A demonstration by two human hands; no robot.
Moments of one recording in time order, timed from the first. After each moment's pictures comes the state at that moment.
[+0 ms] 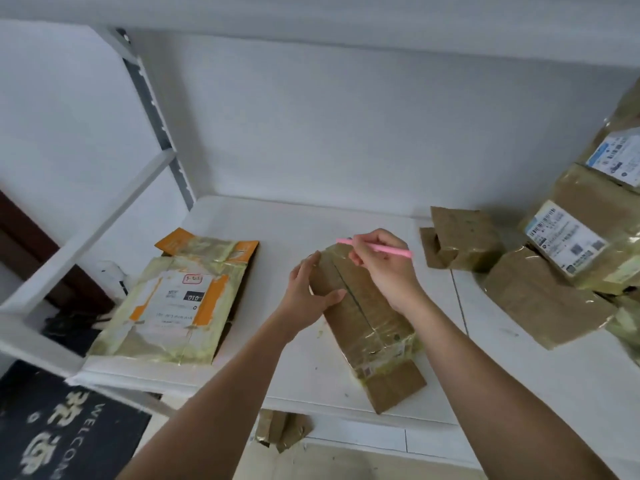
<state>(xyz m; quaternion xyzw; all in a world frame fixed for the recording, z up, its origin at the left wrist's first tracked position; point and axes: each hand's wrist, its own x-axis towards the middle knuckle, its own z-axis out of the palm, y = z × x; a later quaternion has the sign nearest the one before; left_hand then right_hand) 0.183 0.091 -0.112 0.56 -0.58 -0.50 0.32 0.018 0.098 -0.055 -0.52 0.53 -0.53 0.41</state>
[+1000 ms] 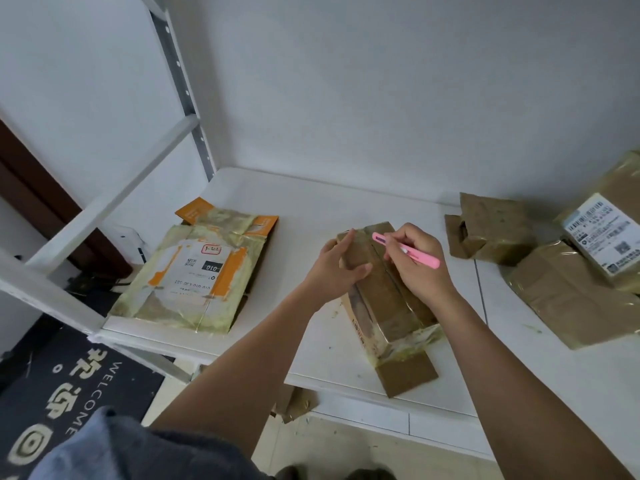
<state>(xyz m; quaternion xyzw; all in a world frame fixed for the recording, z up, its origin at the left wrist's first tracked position) 0.174 0.080 -0.113 0.56 -0.59 -0.51 0.28 0.002 0.095 -0.085 -0.64 0.56 -0.43 0.29</state>
